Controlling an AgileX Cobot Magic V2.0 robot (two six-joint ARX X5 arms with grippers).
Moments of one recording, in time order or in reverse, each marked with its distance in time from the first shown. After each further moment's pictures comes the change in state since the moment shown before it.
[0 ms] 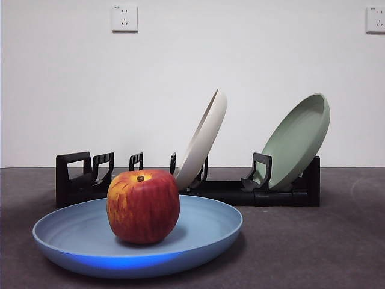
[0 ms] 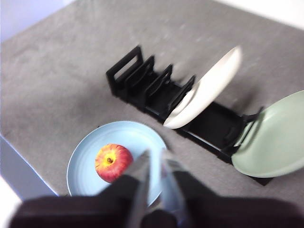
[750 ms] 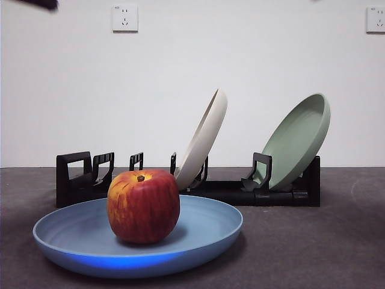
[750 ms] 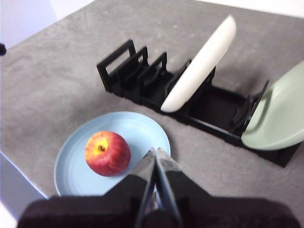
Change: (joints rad) left arm -0.079 -0.058 -0.530 0.447 0.025 -0.008; right arm 0.000 -0.259 -0.507 0.344 0.027 0.066
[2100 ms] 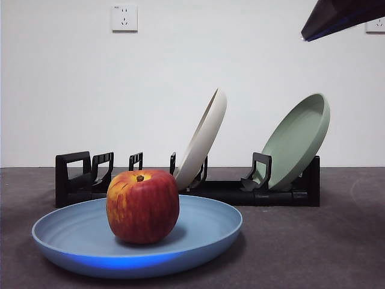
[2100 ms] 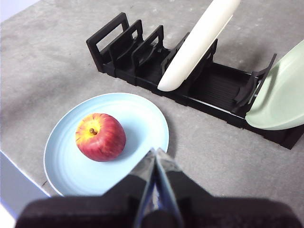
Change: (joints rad) left arm 0.312 -0.357 -0.261 0.217 -0.157 0.109; right arm 0.000 0.035 -0.051 0.021 -0.002 0.019
